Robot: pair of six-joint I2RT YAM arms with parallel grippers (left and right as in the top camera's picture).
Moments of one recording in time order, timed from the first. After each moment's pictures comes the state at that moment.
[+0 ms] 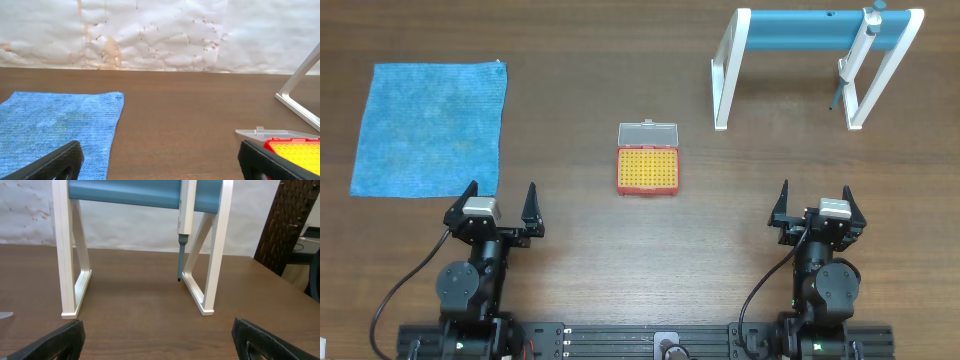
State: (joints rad) left arm -0.01 0.01 0.01 -0.07 0.04 -0.07; right arm -0.03 0.01 0.01 -0.06 0.13 -0.12
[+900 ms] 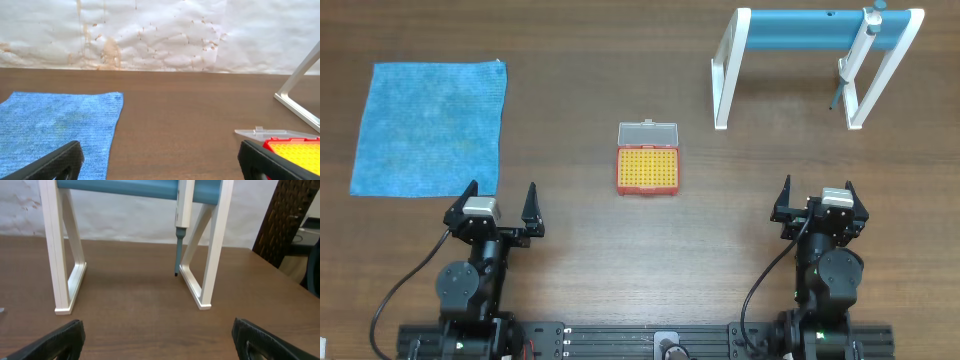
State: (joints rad) left arm -0.01 0.01 0.01 -0.07 0.04 -0.07; right arm -0.05 0.20 0.06 0.02 0.12 -0.12
